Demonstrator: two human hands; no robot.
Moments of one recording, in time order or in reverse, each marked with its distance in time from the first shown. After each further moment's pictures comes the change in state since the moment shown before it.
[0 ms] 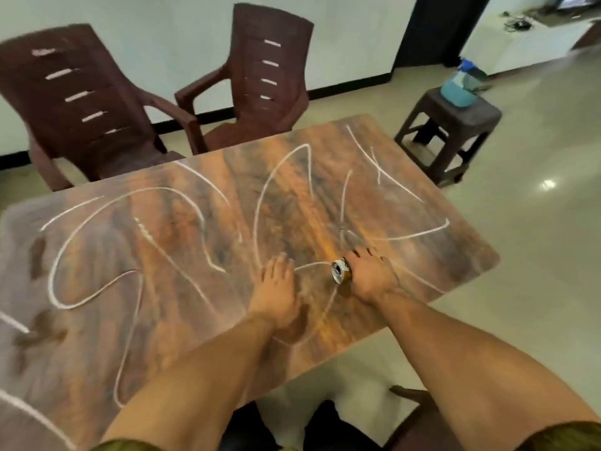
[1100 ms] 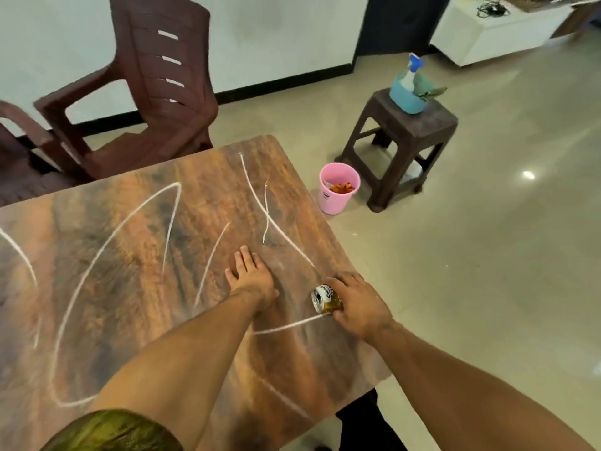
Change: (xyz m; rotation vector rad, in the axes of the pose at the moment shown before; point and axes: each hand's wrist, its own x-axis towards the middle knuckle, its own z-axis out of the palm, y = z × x) left_hand 0.354 0.246 0.030 -0.003 -0.351 -0.338; right_hand 0.146 0.358 -0.026 0.203 -0.004 -0.138
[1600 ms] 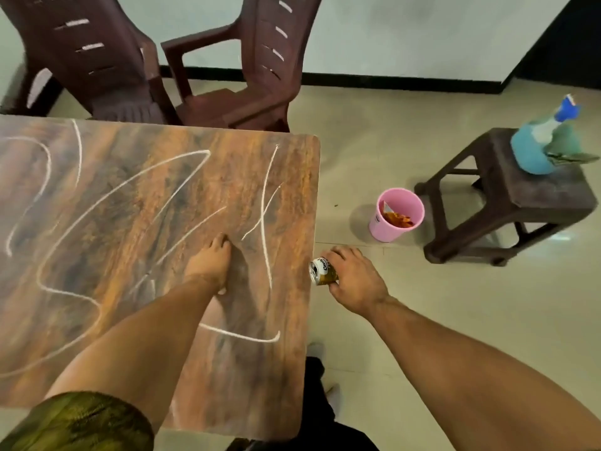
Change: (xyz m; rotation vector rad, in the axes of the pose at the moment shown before) left_hand 0.007 0.049 -0.027 -0.040 0.127 -0.372; right_hand 0.160 0.129 -0.103 -0.084 -0.142 -0.494
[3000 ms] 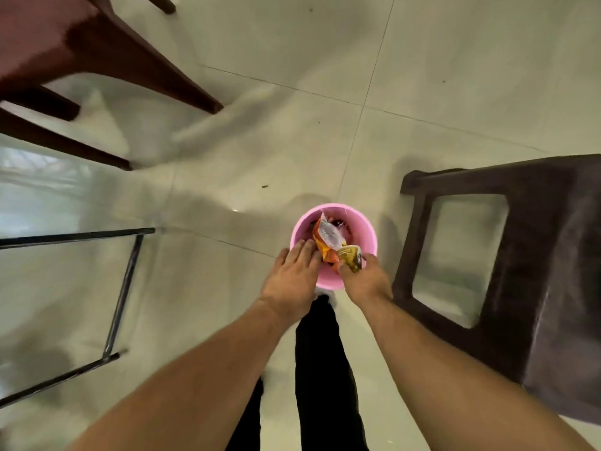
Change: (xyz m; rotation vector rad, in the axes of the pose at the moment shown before) left_hand 0.482 0.570 0.034 -0.128 -0.231 0.217; right_hand 0.346 0.593 0.053 0.445 -0.381 0.834
